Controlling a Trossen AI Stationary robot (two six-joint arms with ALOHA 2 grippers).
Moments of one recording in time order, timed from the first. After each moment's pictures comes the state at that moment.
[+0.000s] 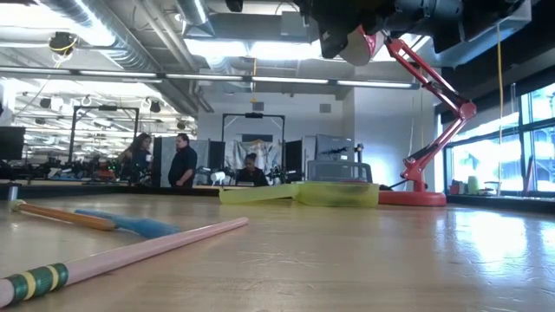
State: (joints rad) left arm -0.34 1.49 0.85 0.58 -0.35 0.10; right arm 0.12 1.49 0.74 0.65 -0.29 0.03
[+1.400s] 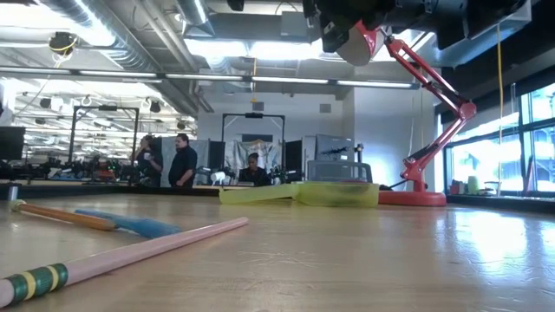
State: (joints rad) left arm -0.33 1.48 0.85 0.58 -0.36 0.16; right arm 0.15 1.49 0.74 0.67 -0.24 0.00
